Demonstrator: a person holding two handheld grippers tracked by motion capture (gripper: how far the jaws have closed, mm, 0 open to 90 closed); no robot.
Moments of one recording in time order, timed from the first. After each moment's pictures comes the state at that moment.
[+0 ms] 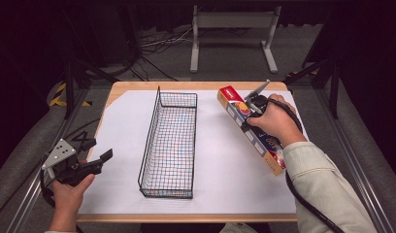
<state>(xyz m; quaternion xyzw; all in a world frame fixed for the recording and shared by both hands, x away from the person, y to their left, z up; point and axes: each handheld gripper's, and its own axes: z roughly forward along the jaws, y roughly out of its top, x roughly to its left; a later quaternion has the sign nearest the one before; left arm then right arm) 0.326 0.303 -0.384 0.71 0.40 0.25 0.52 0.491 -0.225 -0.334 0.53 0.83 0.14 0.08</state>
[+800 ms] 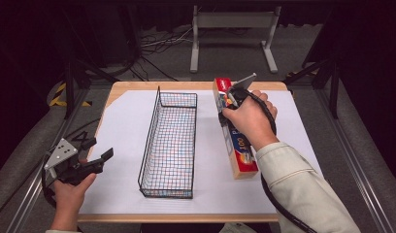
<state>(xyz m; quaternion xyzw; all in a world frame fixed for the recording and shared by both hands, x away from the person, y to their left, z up) 0.327 0.299 -0.385 0.71 0.40 0.26 0.51 0.470 -0.149 -0.295 0.66 0.73 0.16 0.08</state>
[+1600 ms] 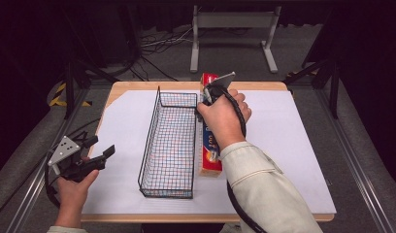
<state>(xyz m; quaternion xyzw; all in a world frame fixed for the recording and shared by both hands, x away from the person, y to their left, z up) 0.335 0.296 -0.387 0.71 0.41 0.26 0.51 0.470 -0.085 -0.288 0.72 0.67 0.18 0.07</state>
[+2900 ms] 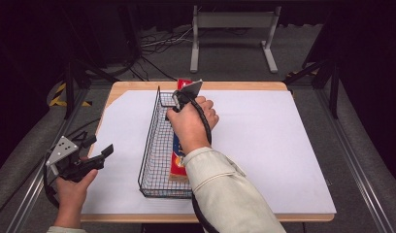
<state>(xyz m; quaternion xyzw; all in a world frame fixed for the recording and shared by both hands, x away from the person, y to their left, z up) 0.334 0.299 -0.386 0.70 0.42 0.27 0.52 0.469 -0.008 -0.312 0.71 0.68 0.19 0.06</state>
